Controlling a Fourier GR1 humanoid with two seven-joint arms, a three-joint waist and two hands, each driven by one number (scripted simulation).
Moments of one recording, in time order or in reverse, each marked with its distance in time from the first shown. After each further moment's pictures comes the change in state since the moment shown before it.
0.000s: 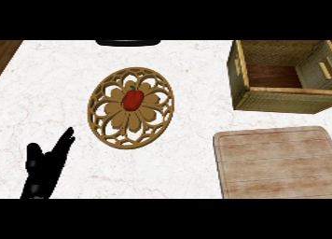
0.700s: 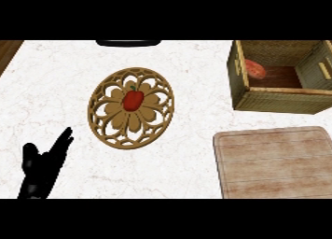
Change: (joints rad) left arm 0.000 0.004 0.020 0.003 0.010 -0.026 -0.001; right arm 0.011 -0.142 -0.055 0.084 -0.066 -0.002 -0.151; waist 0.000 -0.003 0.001
